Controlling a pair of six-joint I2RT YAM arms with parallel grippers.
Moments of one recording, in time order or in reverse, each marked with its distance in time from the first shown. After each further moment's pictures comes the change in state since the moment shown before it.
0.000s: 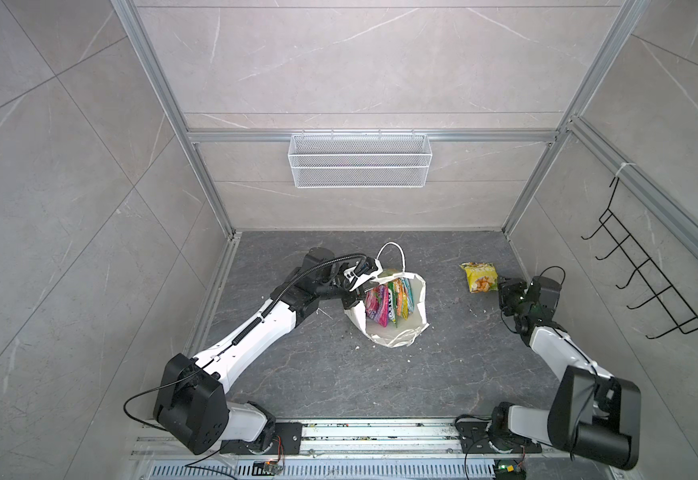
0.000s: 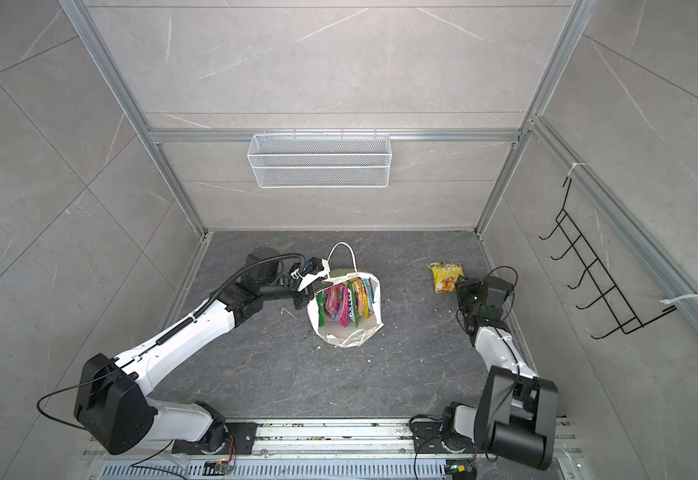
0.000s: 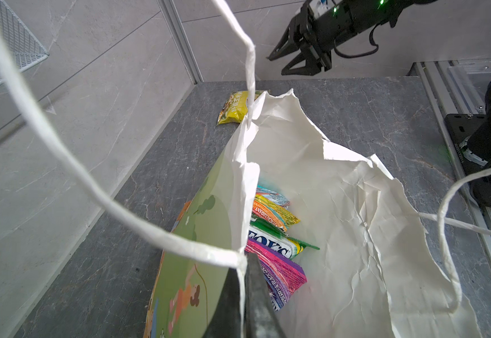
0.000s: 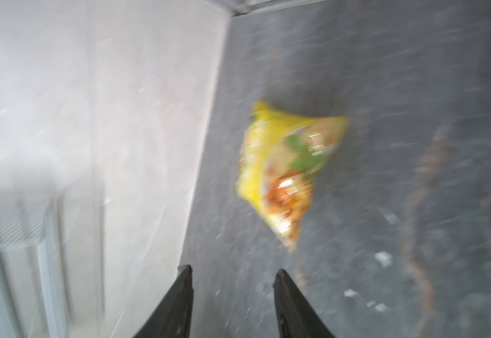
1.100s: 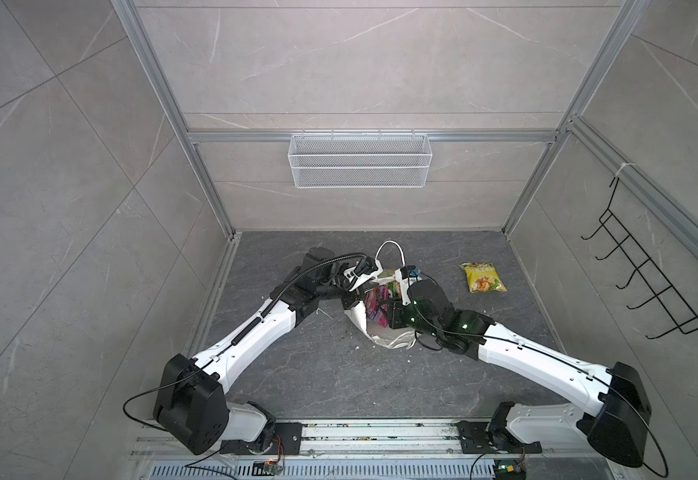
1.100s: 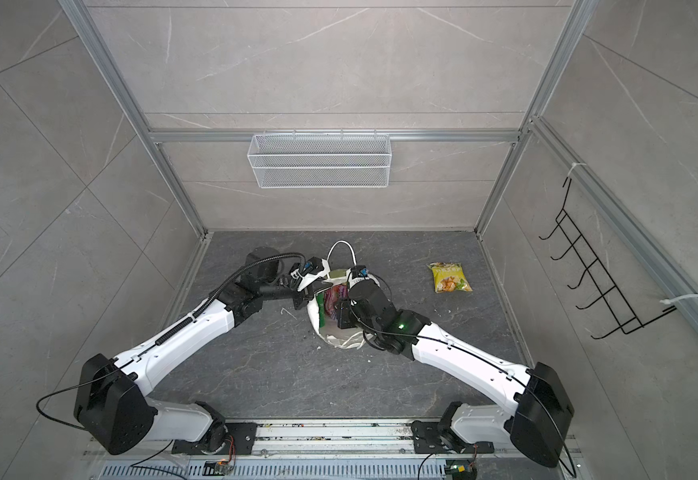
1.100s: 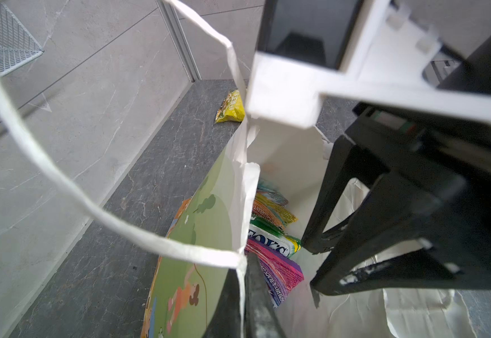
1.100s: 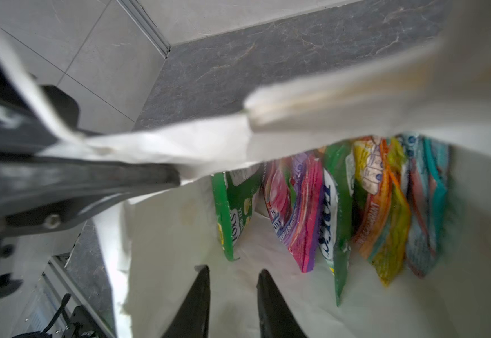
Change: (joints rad) left arm 0.000 0.000 0.009 -0.022 0.004 0.000; right arm 1.123 0.064 0.304 -0.389 0.372 -0.422
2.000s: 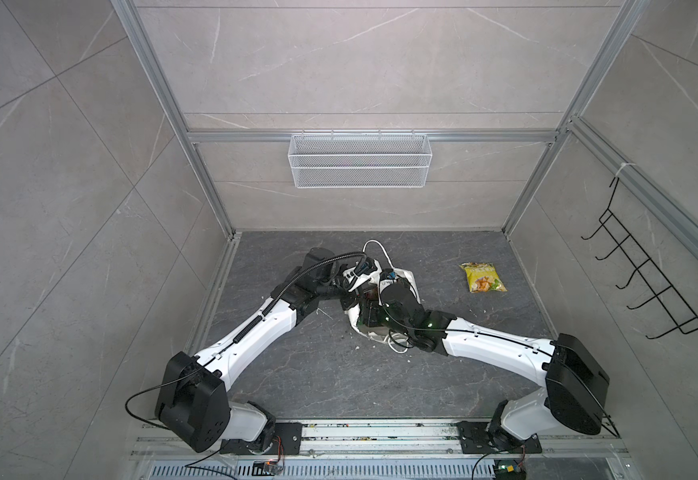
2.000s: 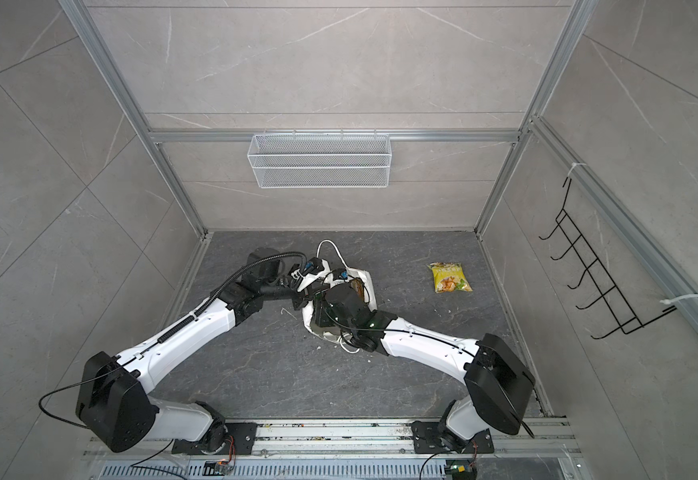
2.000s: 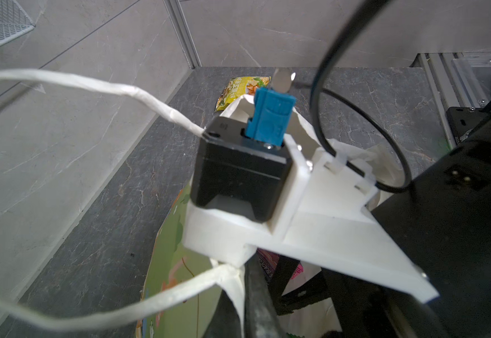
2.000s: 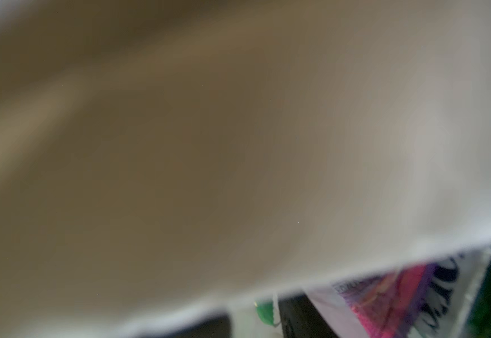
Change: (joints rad) left arm 0.007 0.012 0.000 -0.025 -0.018 -0.001; right arm 0.051 0.233 0.051 0.207 0.030 0.069
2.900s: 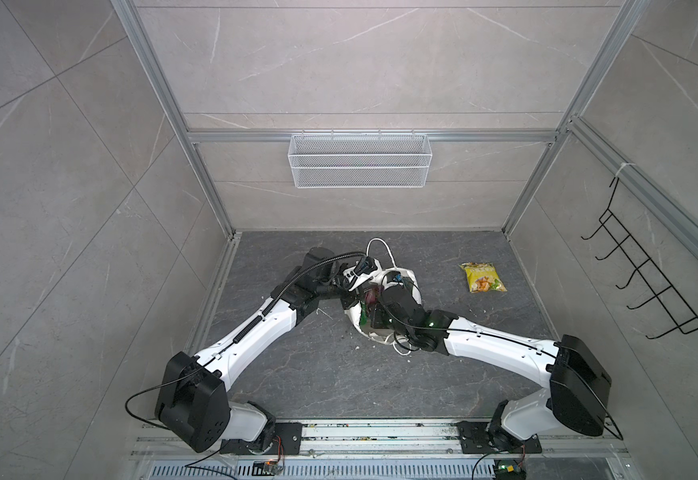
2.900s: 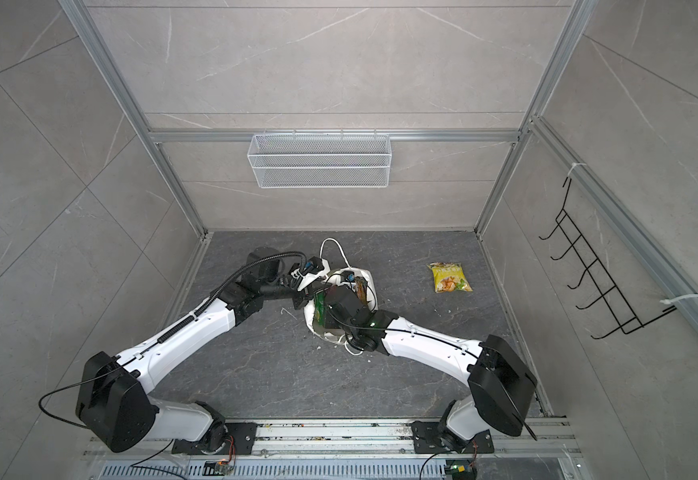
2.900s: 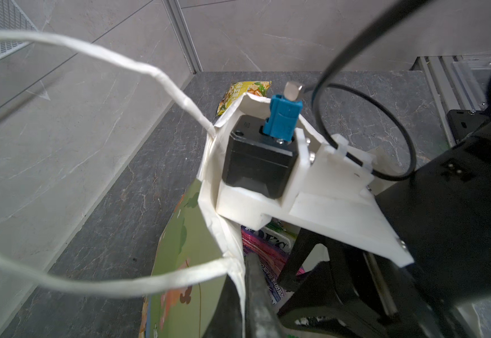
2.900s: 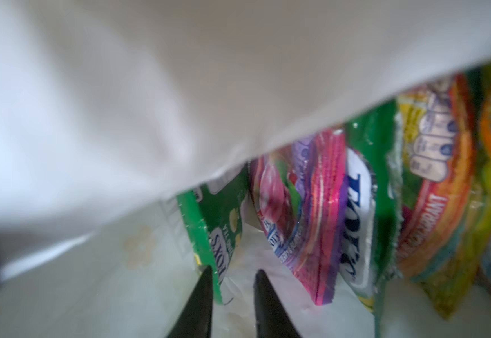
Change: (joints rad) left arm 0.000 0.000 0.000 0.020 0.012 0.000; right arm 0.005 -0.036 -0.006 -0.132 0.093 0.036
